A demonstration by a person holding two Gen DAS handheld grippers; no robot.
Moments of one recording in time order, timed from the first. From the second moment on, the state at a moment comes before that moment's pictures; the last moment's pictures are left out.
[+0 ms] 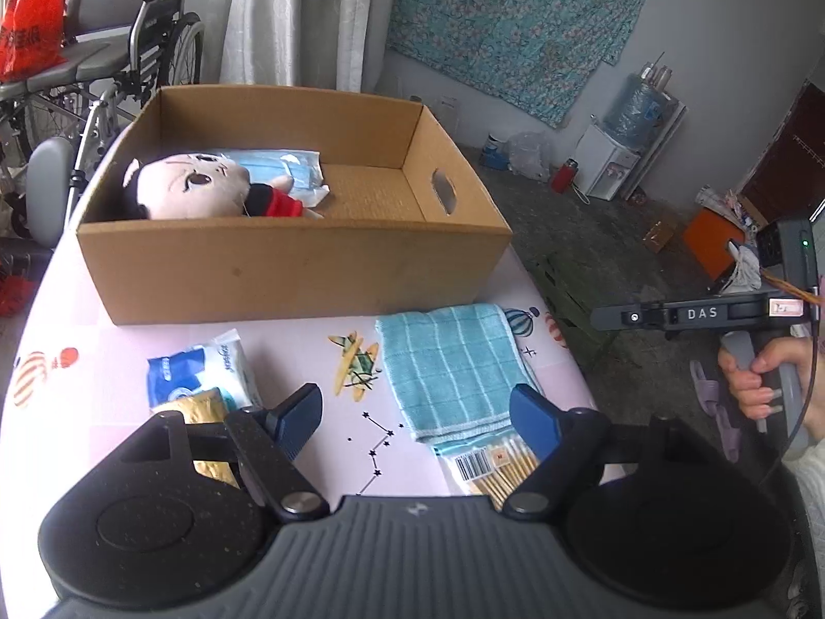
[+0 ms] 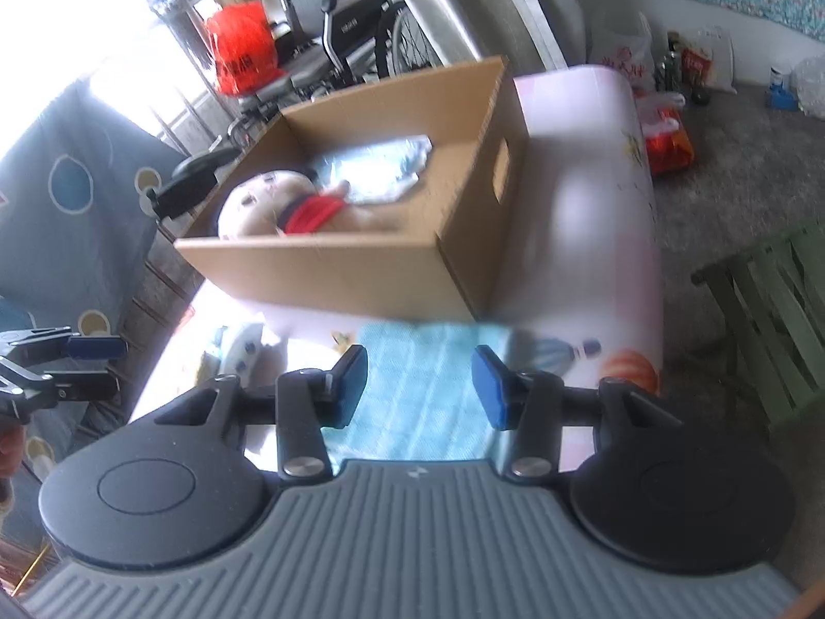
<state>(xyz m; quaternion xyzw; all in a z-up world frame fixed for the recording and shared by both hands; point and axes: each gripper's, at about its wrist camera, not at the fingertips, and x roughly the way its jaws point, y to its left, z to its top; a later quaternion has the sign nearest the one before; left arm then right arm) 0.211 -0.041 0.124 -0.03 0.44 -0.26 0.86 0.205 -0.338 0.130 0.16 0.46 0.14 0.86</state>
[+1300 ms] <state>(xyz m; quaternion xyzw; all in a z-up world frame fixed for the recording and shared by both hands) 0.318 -0.098 -0.016 -0.15 0.45 -0.25 0.84 0.272 -0.348 -0.025 0.36 0.46 0.11 0.80</state>
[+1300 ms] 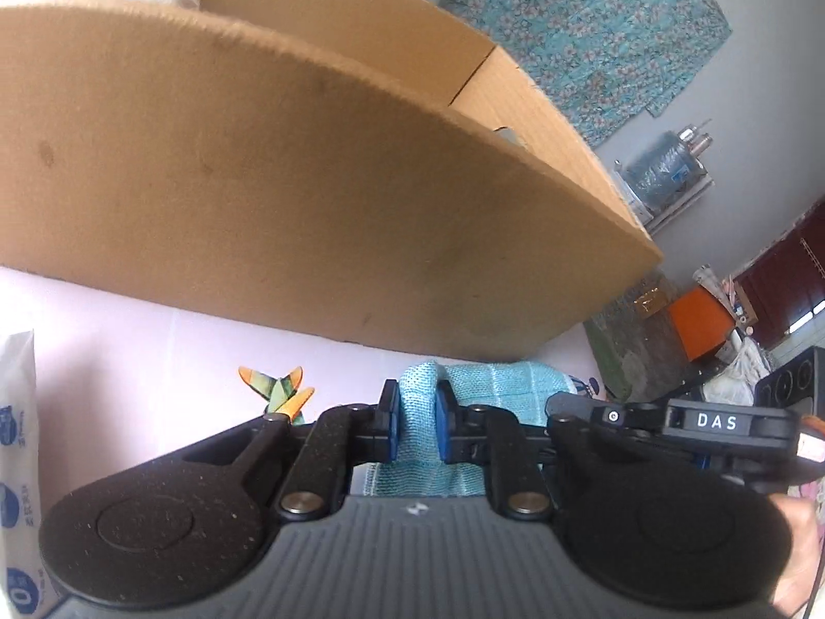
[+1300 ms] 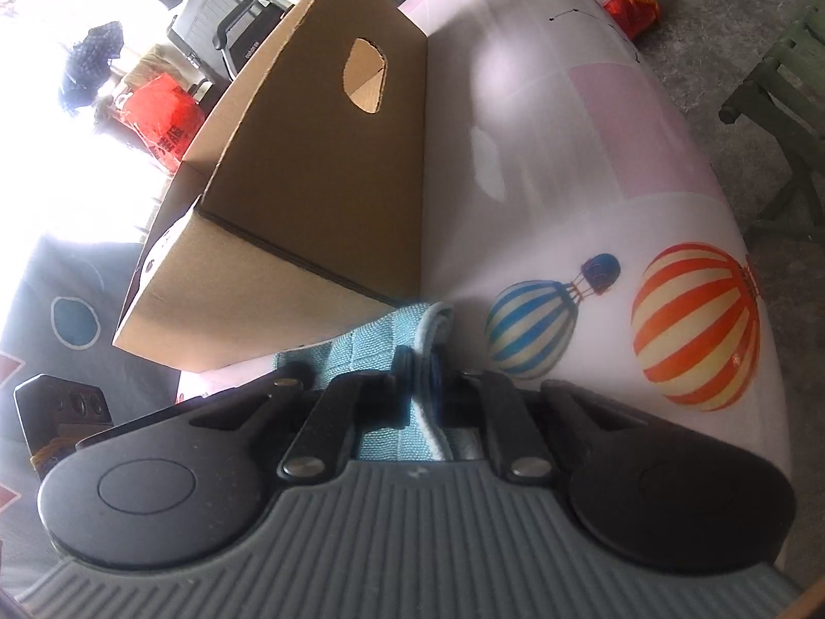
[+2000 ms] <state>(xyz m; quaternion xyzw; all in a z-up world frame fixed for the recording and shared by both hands) 0.387 -0.089 0.164 -0.06 0.32 -0.25 0.91 0.318 -0.310 0.164 0.27 0.31 0.15 0.90</state>
